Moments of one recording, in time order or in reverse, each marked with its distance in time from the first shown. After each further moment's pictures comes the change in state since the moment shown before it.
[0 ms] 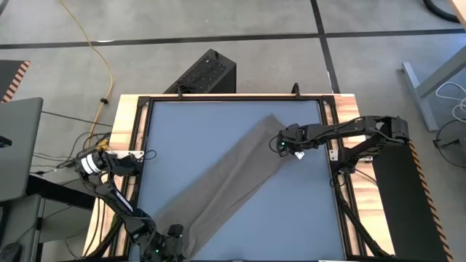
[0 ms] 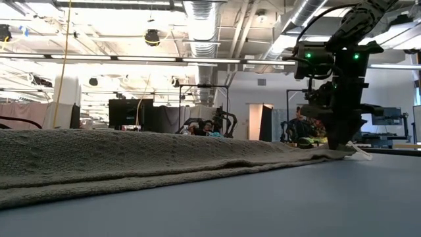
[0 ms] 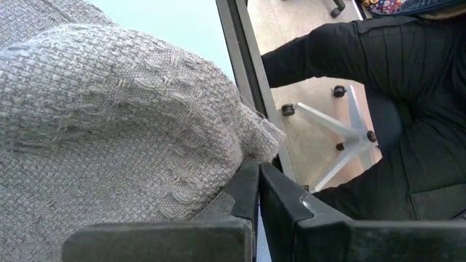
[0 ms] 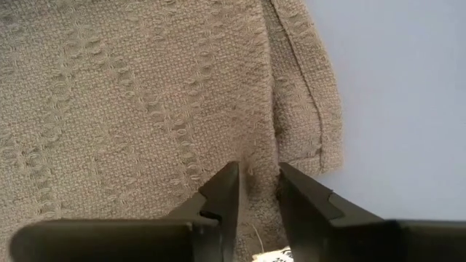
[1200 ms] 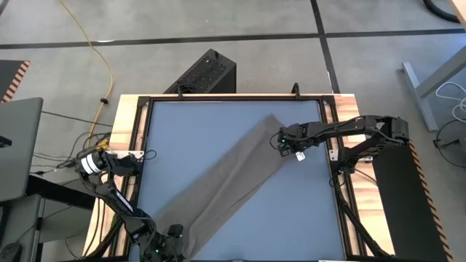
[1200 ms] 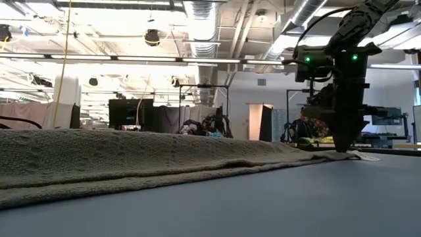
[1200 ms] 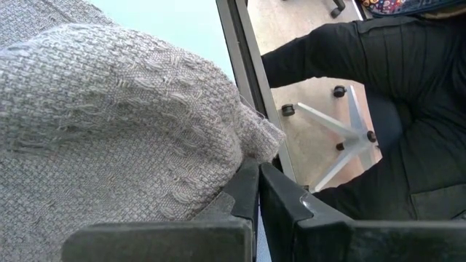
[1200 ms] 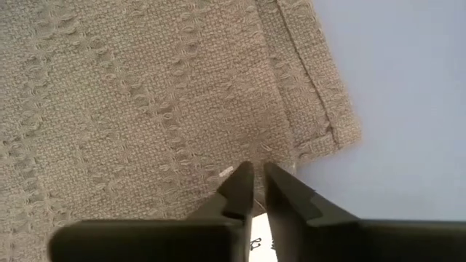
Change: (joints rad) left arm 0.000 0.000 0.000 0.000 -0.001 0.000; right arm -0.048 0.000 0.000 -0.031 -0.080 -0.007
